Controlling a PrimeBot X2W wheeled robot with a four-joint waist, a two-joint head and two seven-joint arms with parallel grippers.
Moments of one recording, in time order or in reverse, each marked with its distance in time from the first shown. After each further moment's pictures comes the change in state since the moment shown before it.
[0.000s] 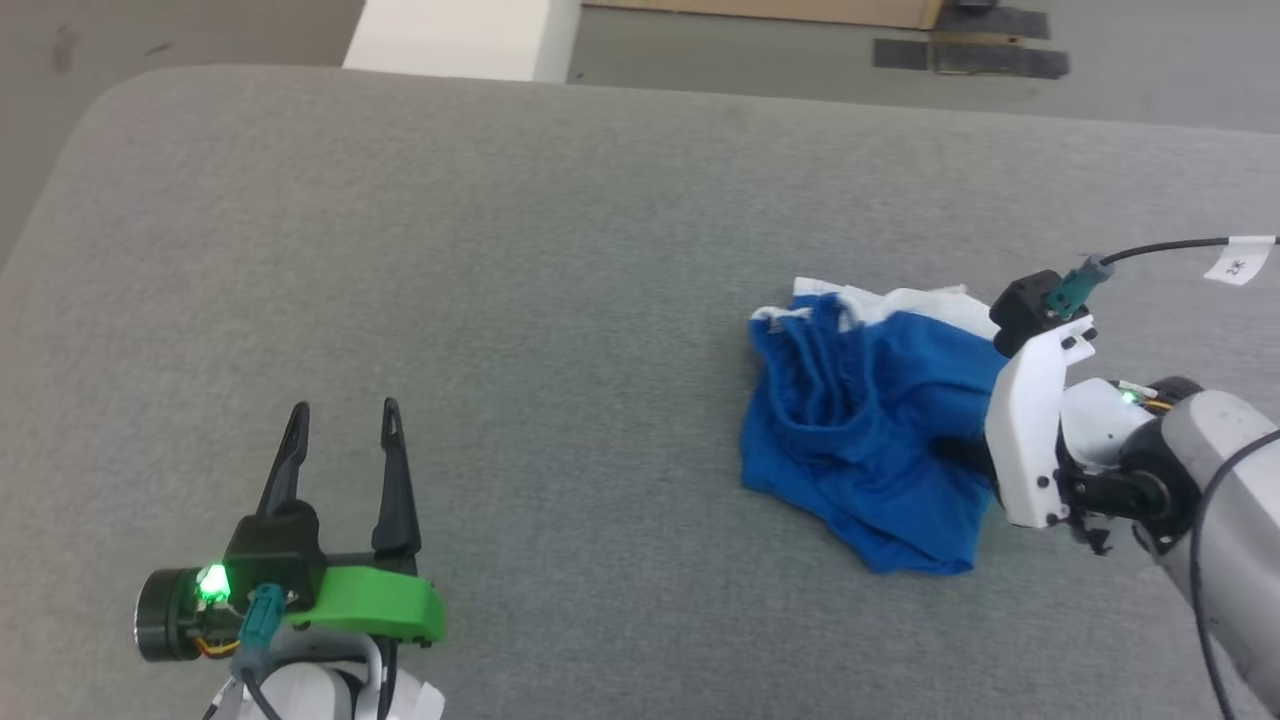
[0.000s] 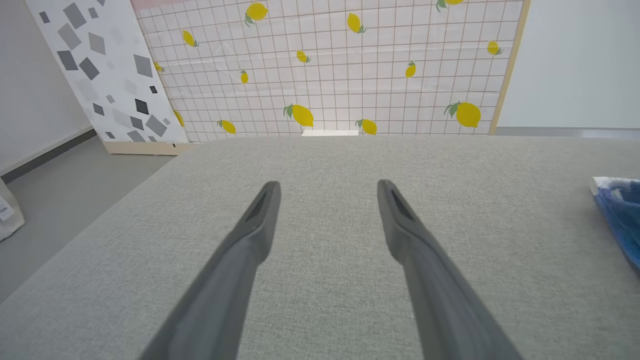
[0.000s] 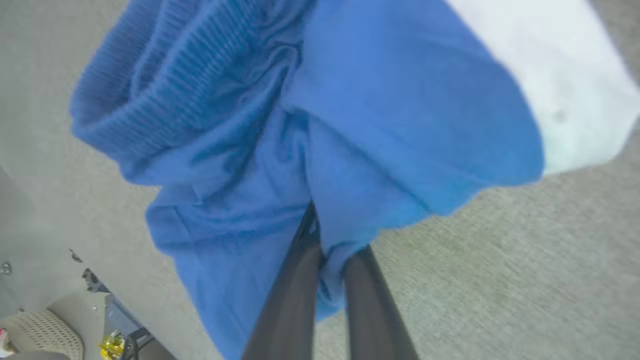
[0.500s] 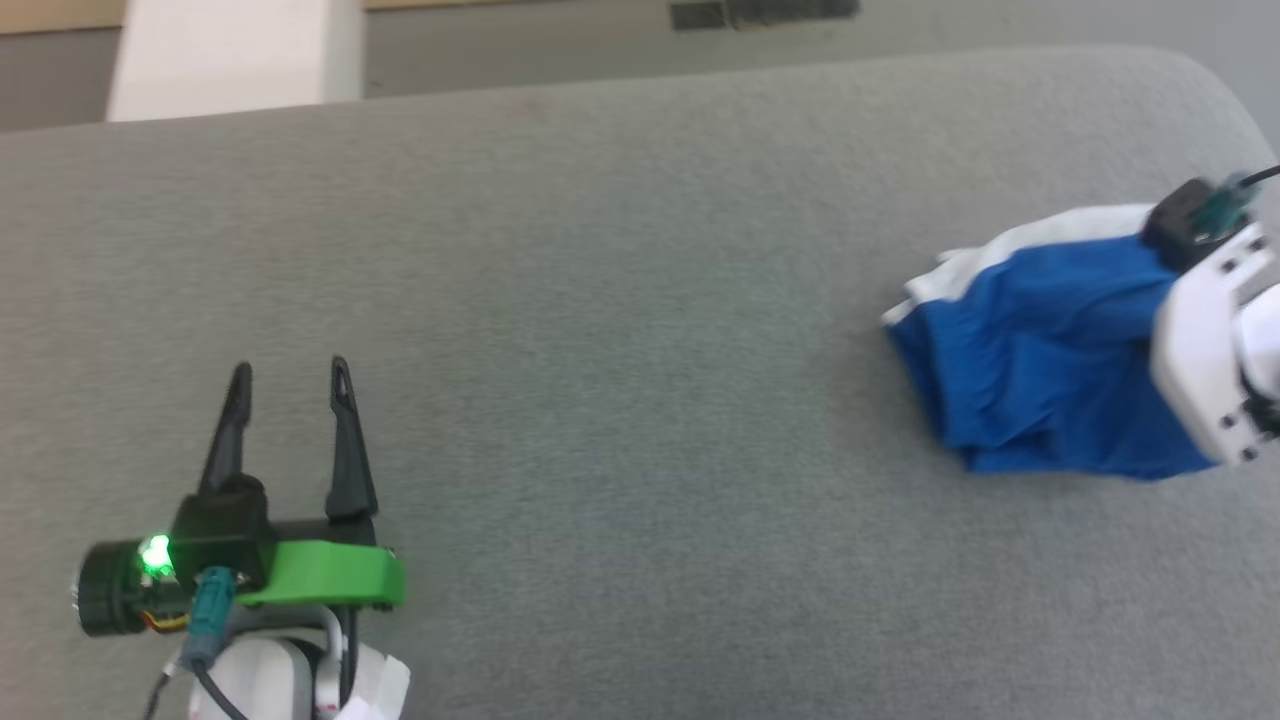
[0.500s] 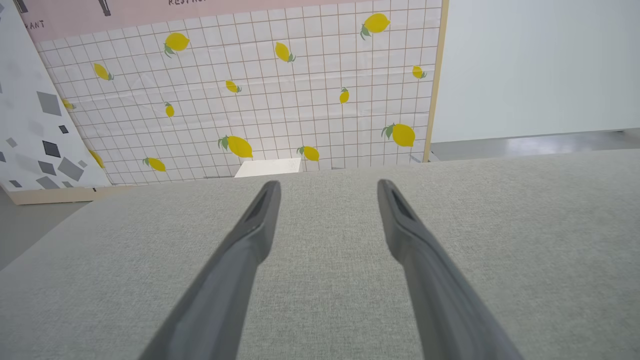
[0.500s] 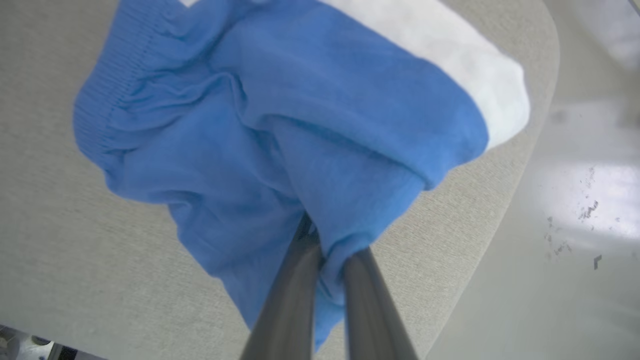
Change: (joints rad) left arm -0.015 0.021 0.044 -0.069 0.010 0.007 0.000; right arm -0.191 -0.353 0.225 -0.150 -0.107 0.000 -0.036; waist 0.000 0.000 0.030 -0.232
